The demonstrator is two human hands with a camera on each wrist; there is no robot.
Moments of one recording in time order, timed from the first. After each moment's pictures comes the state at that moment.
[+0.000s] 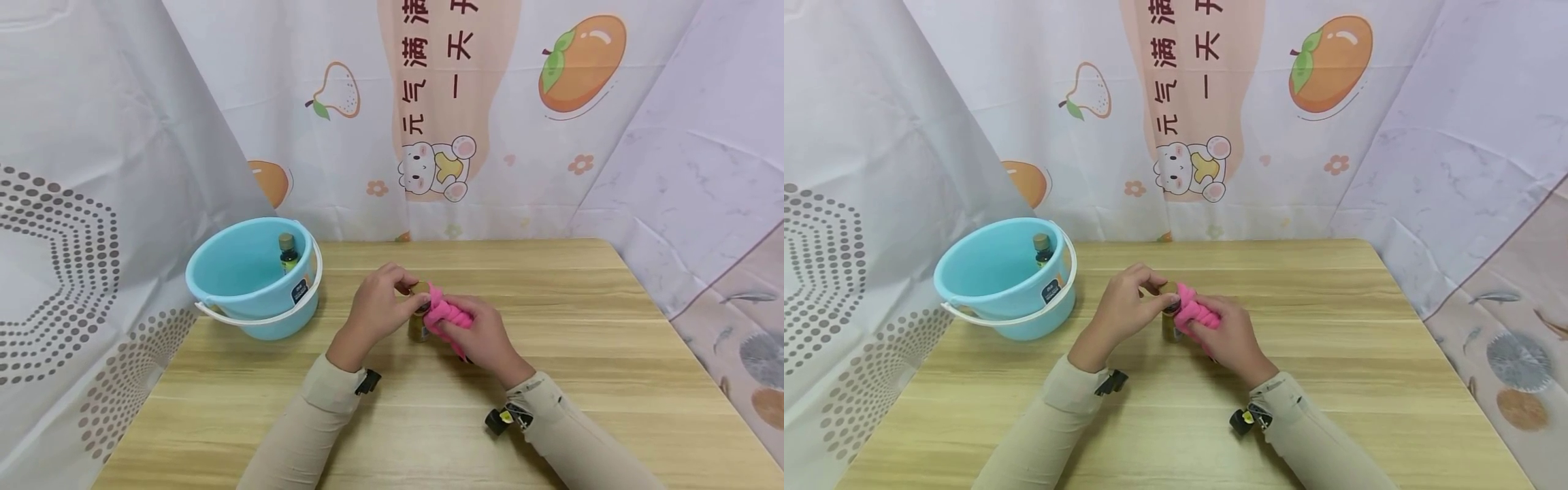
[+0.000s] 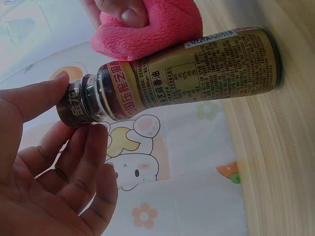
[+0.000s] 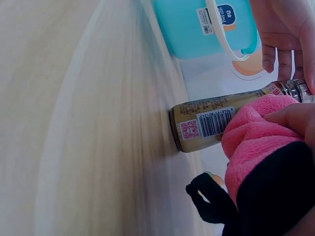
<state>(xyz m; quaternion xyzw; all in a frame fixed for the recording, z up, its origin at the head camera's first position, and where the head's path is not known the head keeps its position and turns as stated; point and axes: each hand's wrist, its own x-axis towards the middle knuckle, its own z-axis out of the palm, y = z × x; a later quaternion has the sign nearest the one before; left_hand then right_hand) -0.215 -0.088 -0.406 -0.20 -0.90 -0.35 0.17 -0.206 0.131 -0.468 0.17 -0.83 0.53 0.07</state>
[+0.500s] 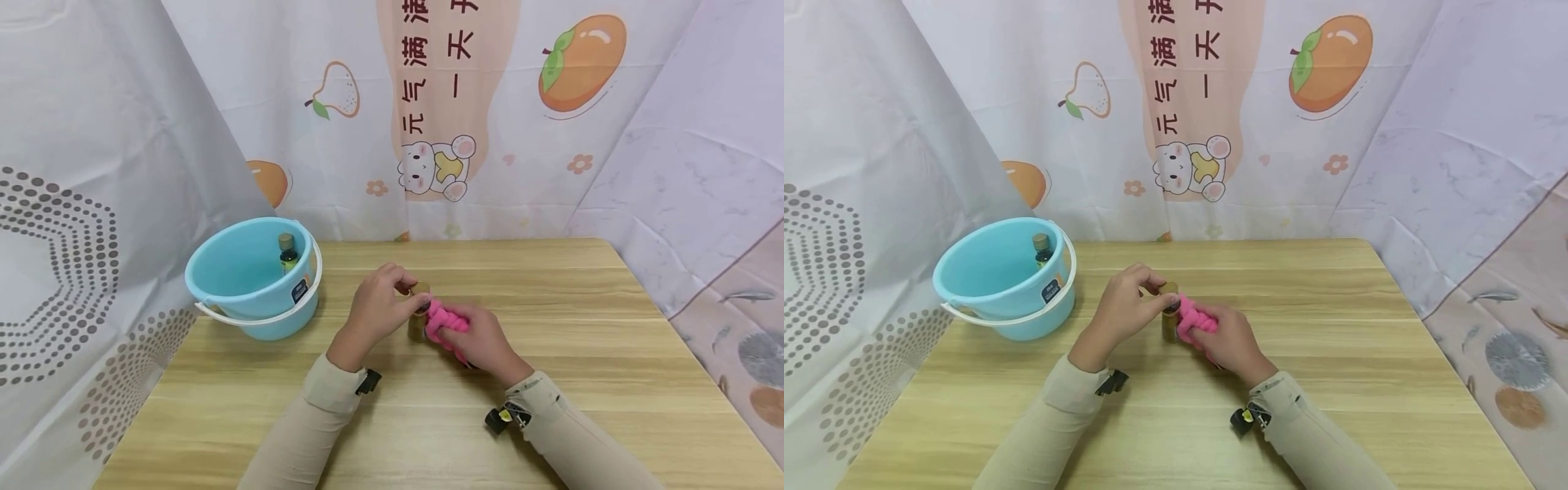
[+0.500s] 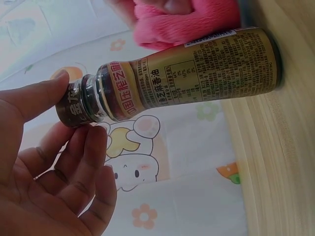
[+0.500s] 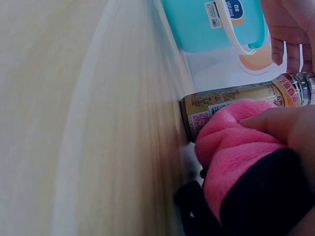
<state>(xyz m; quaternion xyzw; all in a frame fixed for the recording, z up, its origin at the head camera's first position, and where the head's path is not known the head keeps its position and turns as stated) -0.215 -0.088 -0.408 -0.20 -0.90 -0.34 0.18 -0.209 0.132 -0.478 0.15 -0.86 0.48 0.00</state>
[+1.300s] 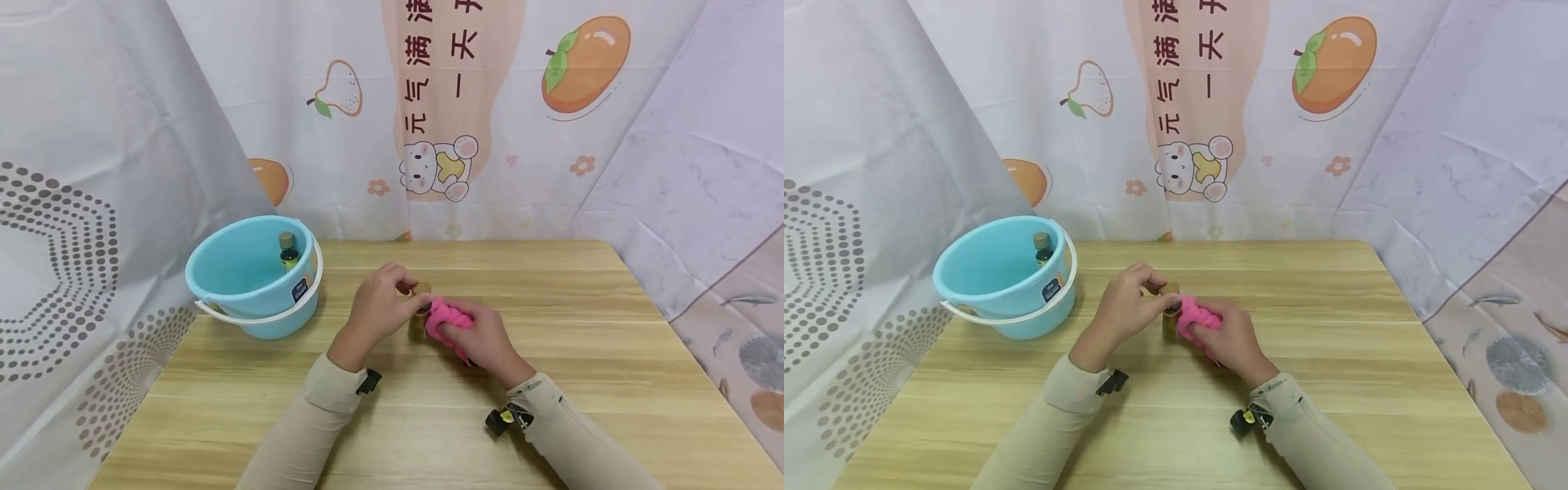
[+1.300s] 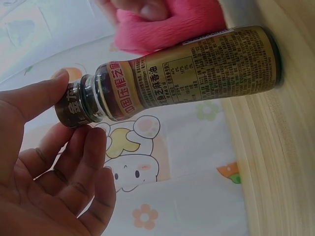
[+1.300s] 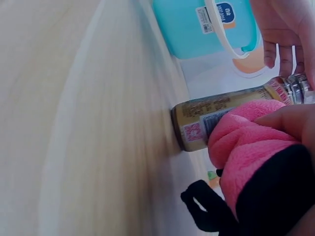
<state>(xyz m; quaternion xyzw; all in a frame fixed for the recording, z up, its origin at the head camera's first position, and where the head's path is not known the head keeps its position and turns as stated) -0.214 -0.086 -0.403 -0.19 -0.91 -0.33 0.18 -0.209 0.133 -0.472 0.14 -0.85 0.52 0.02</state>
